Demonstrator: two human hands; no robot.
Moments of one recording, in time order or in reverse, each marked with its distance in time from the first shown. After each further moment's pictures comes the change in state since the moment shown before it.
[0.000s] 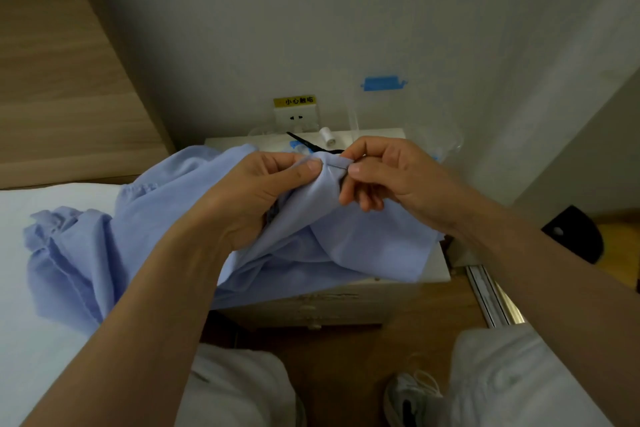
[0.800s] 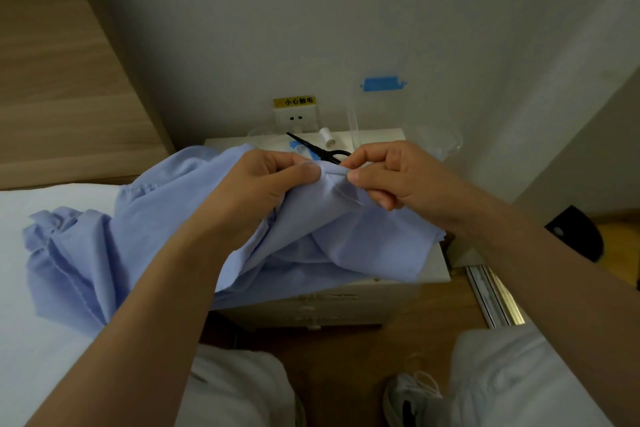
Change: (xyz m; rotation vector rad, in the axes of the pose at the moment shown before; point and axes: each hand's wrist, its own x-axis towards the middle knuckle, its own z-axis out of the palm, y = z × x) left_hand 0.001 -0.003 -0.003 0.250 0.088 0.111; right_hand -0.004 -0.006 -0.002 -0.206 0.065 0.088
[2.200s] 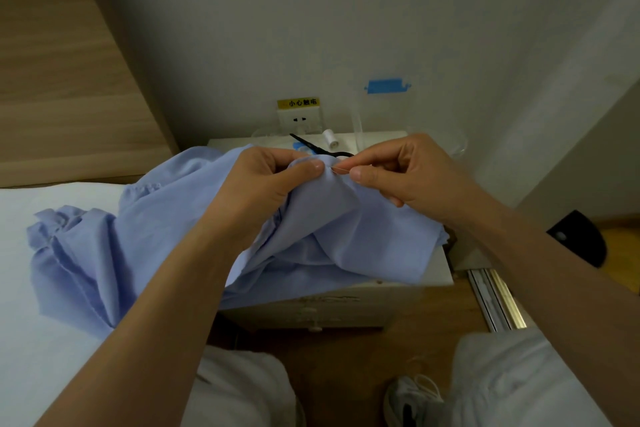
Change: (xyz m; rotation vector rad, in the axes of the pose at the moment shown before) left_hand 0.005 -0.007 0.003 -0.059 0.132 0.033; right_hand 0.000 -0.001 -0.003 -0.150 0.099 -0.208
